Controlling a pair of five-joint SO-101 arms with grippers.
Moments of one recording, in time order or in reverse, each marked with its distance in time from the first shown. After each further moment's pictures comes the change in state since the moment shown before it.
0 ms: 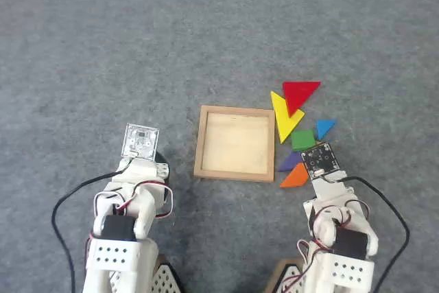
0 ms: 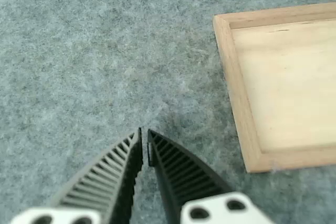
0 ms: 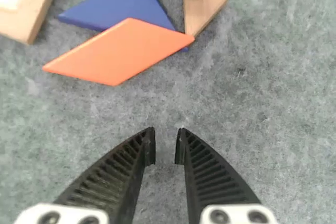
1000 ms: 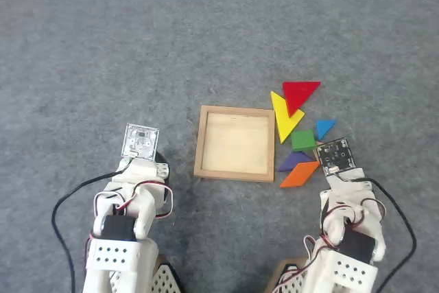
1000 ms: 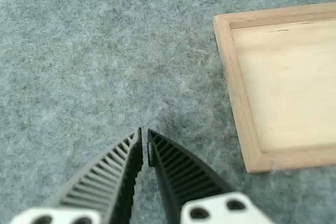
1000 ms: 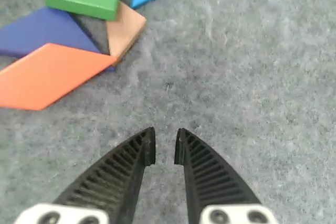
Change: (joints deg) left arm 0.0 0.0 0.0 0.0 0.0; right arm 9.8 0.0 0.0 -10.1 6.4
